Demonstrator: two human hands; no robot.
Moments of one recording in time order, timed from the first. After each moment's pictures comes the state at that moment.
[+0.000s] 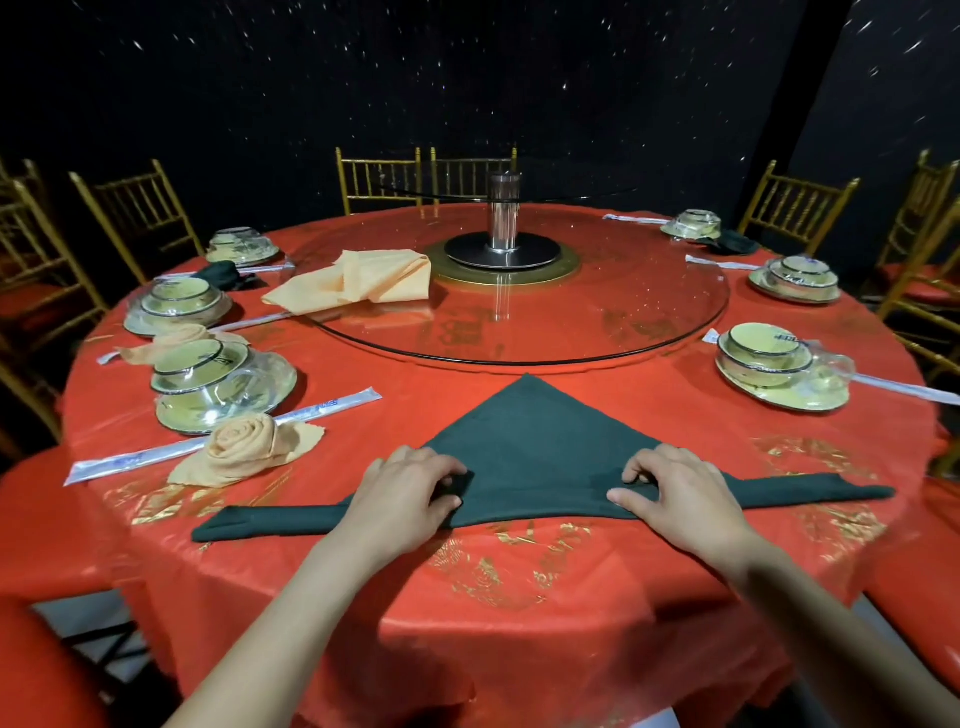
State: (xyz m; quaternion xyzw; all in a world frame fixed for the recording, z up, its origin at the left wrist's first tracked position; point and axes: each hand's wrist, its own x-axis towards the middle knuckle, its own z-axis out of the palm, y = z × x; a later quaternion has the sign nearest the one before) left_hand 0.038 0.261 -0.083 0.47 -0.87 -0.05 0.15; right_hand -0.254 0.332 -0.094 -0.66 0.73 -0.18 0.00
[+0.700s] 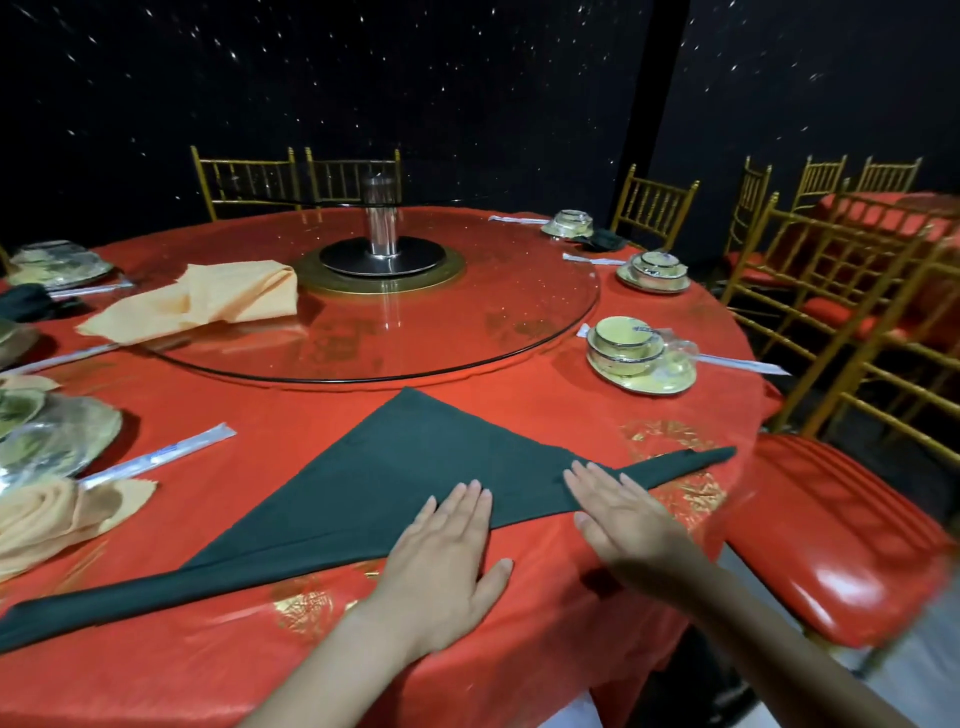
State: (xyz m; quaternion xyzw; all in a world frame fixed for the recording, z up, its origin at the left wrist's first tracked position) left_hand -0.084 0.311 -0.106 0.32 -0.95 -0.03 0.06; right_hand -0.309 0.381 -0.109 -0.67 0.74 -0.08 0.04
